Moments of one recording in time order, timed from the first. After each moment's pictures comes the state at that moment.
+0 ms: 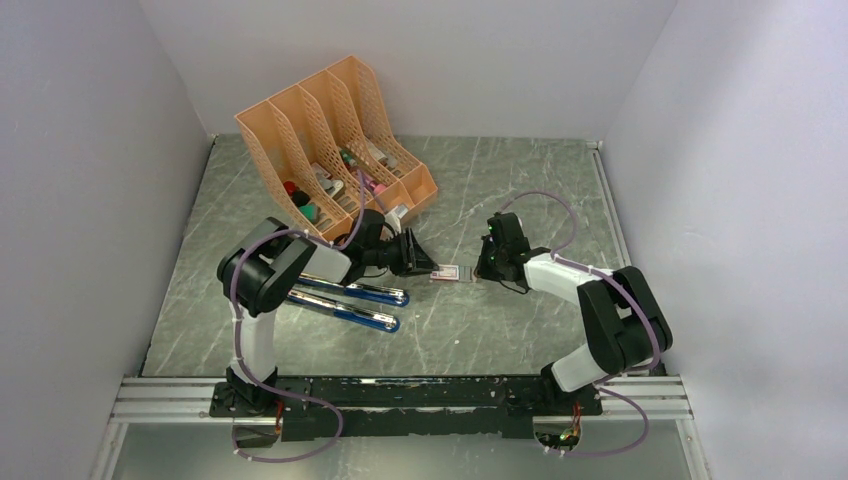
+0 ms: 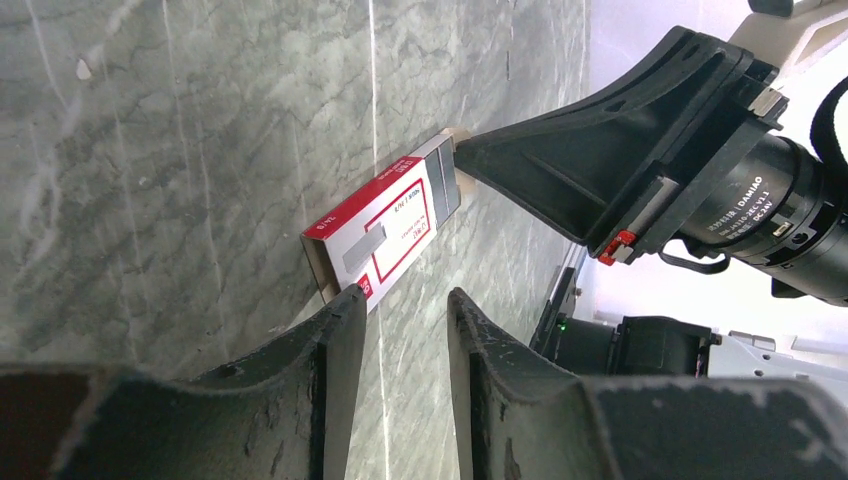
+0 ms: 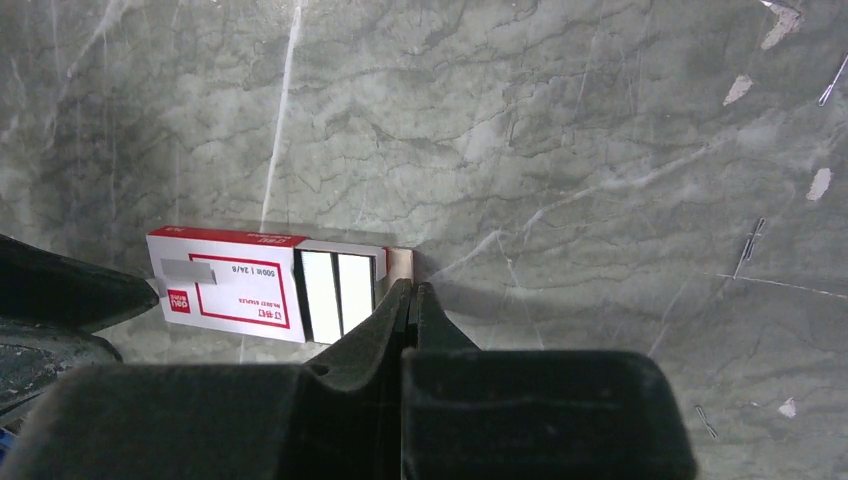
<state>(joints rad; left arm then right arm) -0.63 1.98 0.85 0.64 0.60 -0.93 0.39 1.51 0.67 -0.09 0.01 0.53</state>
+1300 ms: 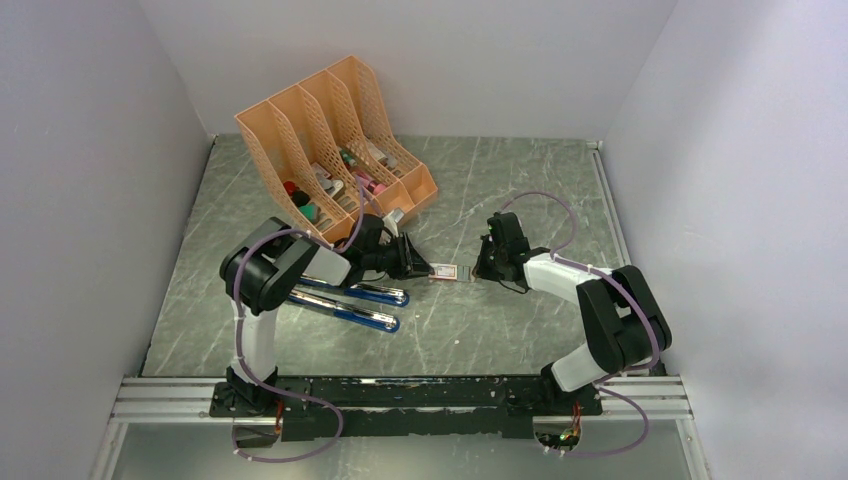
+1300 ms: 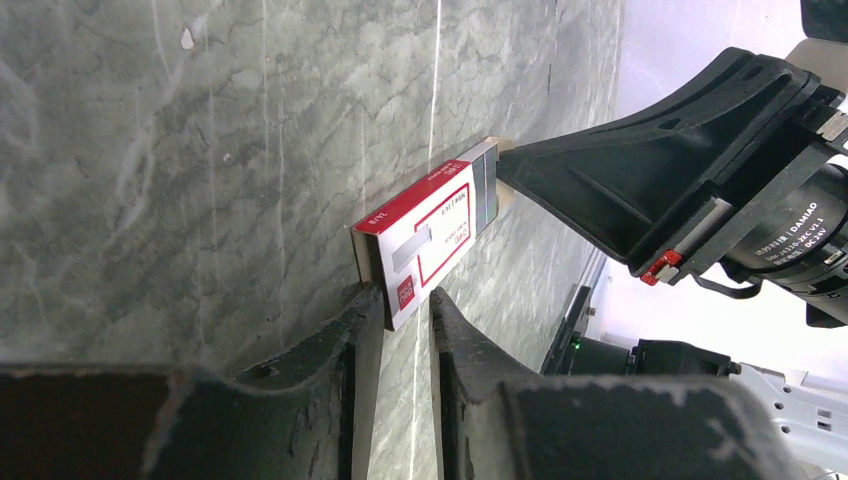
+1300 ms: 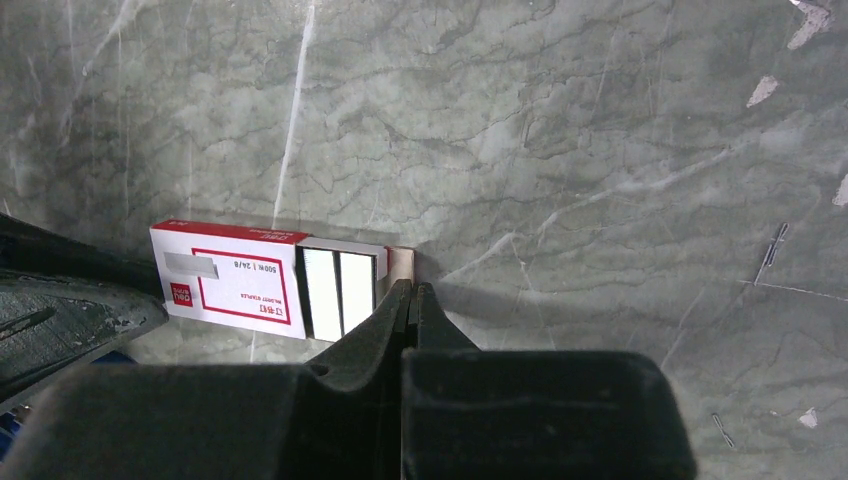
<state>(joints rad) -0.63 2.00 0.82 0.65 0.54 -0.95 0.39 1.51 0.67 -0.08 -0.02 0.54</state>
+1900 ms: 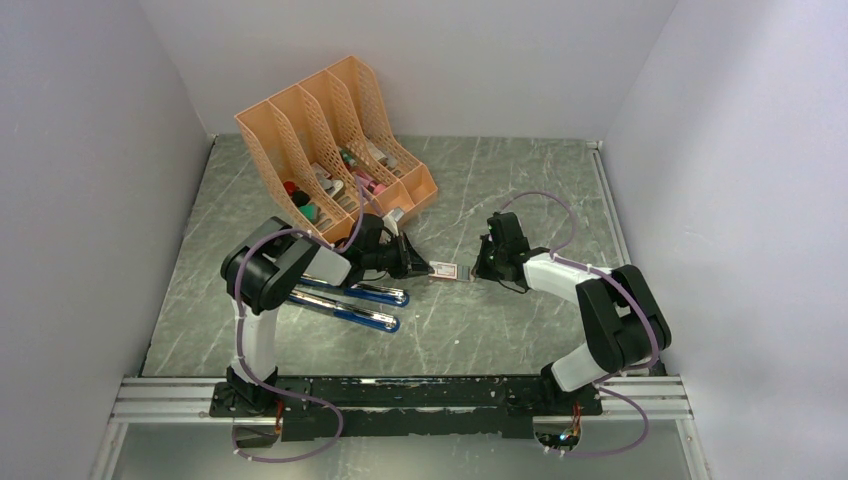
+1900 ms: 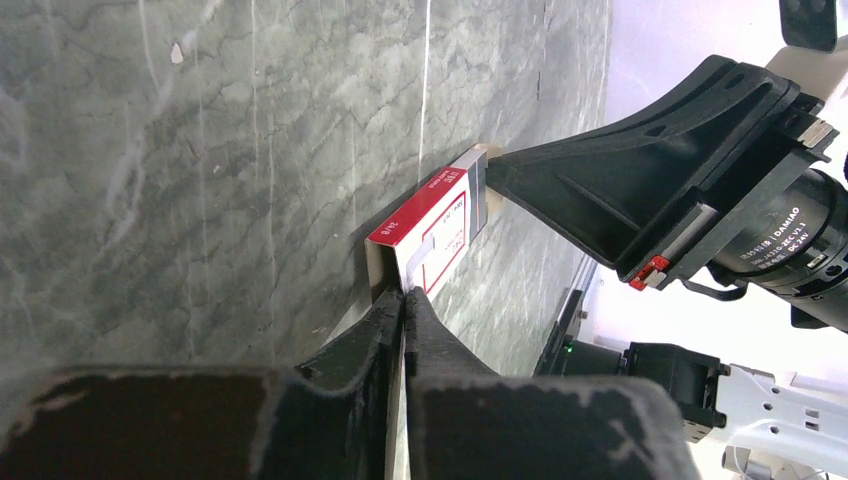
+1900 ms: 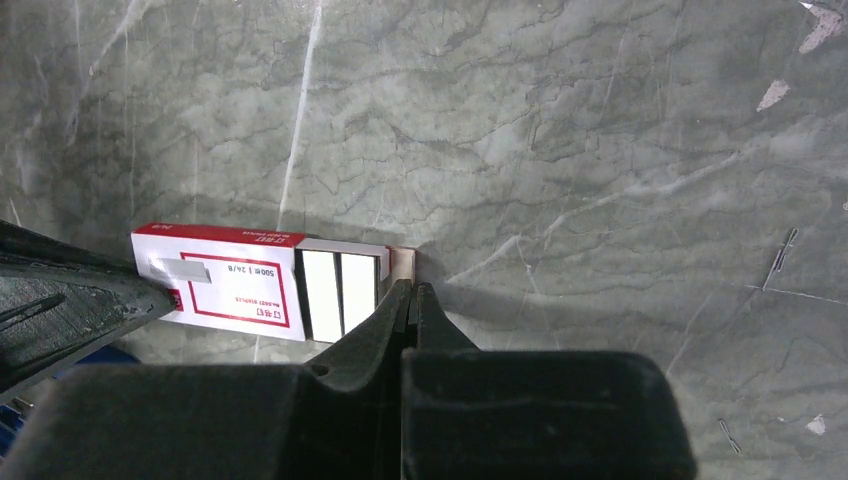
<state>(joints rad) -0.63 2.01 0.82 0.68 0.55 -0.97 0.39 1.52 0.67 -0.07 -0.02 0.54</state>
